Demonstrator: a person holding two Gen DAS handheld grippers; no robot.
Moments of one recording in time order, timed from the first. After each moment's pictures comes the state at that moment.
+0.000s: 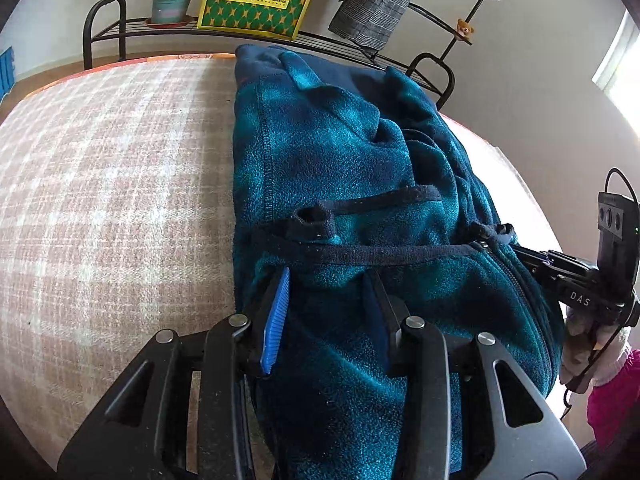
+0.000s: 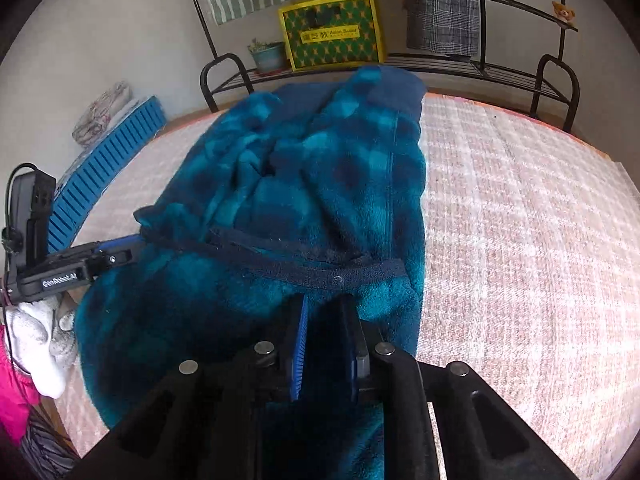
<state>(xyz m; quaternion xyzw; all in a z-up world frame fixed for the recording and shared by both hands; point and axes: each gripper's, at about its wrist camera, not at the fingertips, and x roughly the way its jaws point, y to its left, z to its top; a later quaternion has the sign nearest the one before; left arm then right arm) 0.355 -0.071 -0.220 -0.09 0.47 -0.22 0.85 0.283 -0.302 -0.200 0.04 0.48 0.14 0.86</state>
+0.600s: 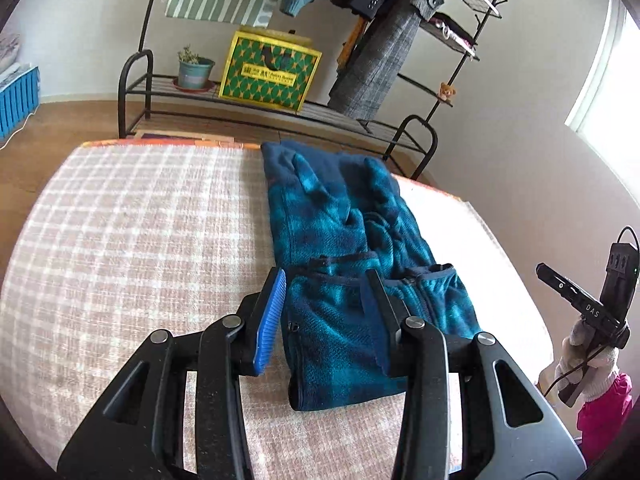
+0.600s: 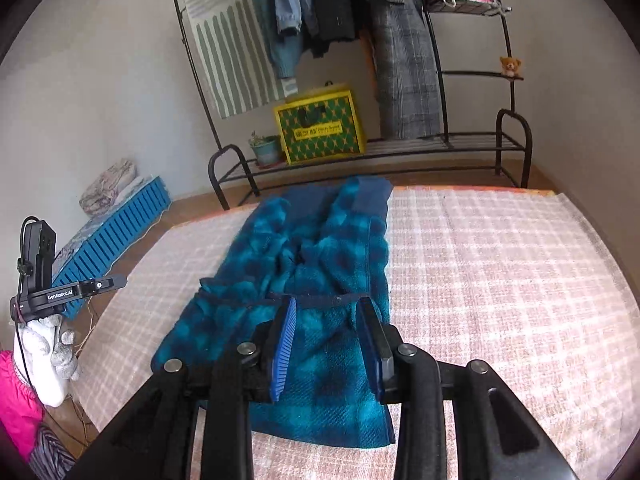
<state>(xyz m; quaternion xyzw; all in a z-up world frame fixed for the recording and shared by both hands) 0.270 0.005 -0.073 -0.12 0.38 -0.21 0.89 0.170 -0.327 -0.055 0.08 0.34 0.10 0.93</state>
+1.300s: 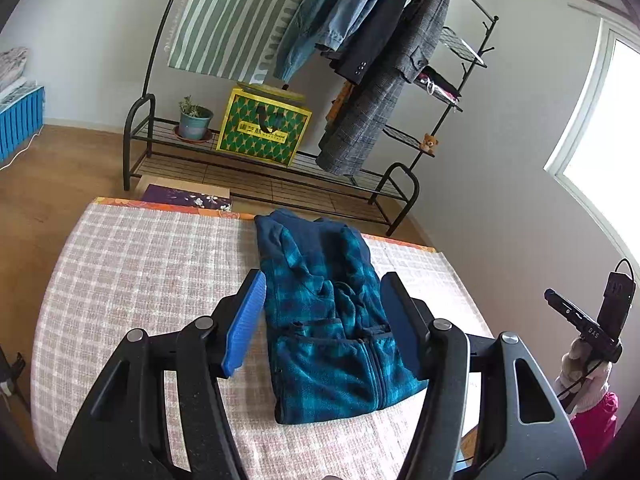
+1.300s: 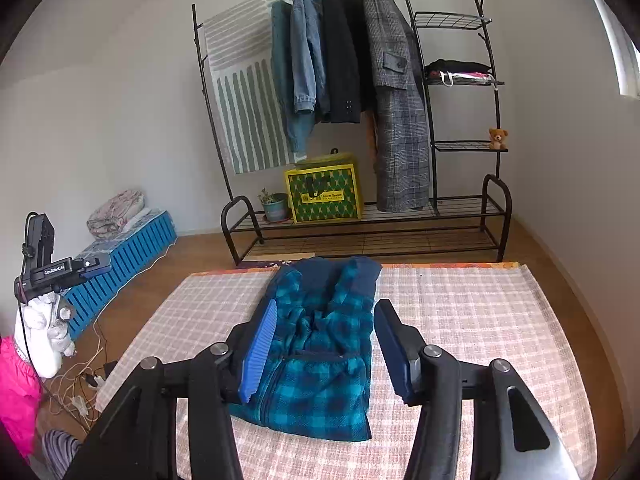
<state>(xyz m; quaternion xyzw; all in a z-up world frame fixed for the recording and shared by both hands) 0.281 0.042 0.048 -0.15 0.34 -0.21 0.90 0.143 -0.344 0.079 0.07 0.30 0.10 0.94</state>
